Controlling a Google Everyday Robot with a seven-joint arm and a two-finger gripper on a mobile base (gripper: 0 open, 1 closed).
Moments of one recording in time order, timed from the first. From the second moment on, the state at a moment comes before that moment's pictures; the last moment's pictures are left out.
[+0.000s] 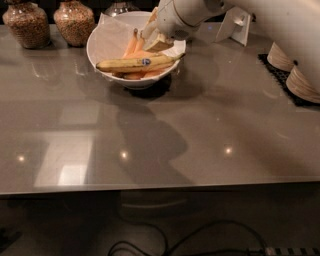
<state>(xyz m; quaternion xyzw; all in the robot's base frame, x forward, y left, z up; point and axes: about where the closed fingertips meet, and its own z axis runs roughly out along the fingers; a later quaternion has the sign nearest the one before) 0.684 0.019 0.978 -0.72 0.55 -0.04 0.41</state>
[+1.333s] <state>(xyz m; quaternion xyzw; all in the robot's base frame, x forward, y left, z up) 0.721 0.040 0.918 -0.73 0.56 -0.01 0.39</state>
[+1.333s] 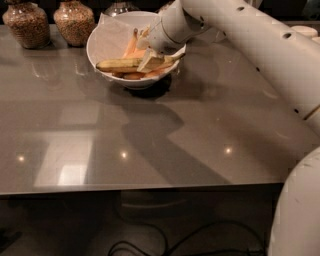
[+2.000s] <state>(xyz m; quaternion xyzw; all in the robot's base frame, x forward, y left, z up) 0.734 0.044 0.890 -0.73 0.57 0.00 0.37</state>
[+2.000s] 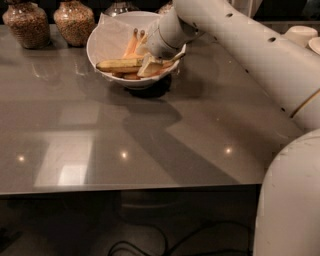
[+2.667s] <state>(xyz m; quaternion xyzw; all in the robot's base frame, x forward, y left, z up) 0.742 0.042 0.886 -0.73 0.57 -0.02 0.38</state>
